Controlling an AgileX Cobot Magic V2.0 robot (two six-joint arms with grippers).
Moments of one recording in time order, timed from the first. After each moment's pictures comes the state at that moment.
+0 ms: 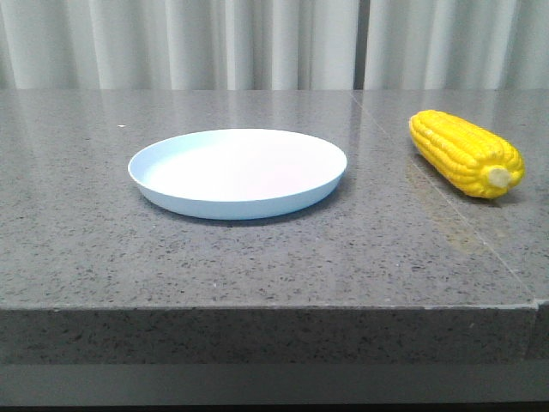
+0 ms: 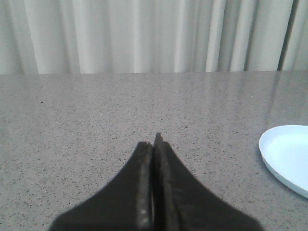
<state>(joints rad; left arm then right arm) -0.15 0.12 -0.42 0.21 0.49 -0.18 0.03 0.97 -0.89 0.17 0.63 0.07</state>
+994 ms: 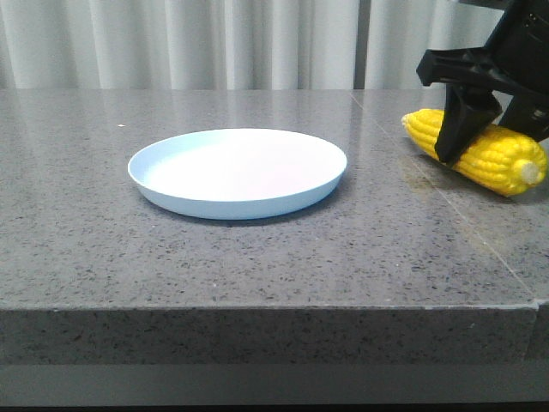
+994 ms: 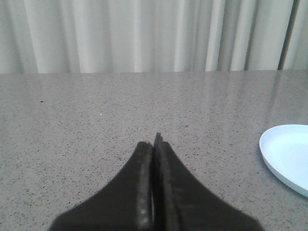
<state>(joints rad) -0.15 0.12 -0.42 0.21 0.49 -0.18 0.19 1.54 -1.08 0.17 0.61 0.07</state>
